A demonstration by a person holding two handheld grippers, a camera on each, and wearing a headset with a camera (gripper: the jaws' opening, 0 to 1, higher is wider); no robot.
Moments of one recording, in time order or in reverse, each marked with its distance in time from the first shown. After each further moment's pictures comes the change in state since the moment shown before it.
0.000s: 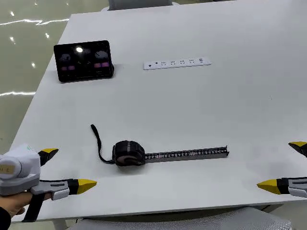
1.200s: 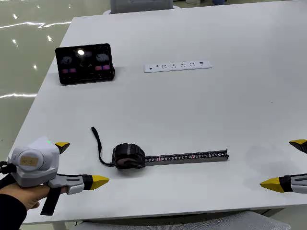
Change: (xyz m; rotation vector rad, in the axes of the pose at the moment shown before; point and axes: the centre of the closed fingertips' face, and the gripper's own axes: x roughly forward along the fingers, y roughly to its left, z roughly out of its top) left arm 0.026 -0.018 0.029 0.080 0.031 0.015; right arm 0.006 -0.013 0.008 -0.052 0.061 0.021
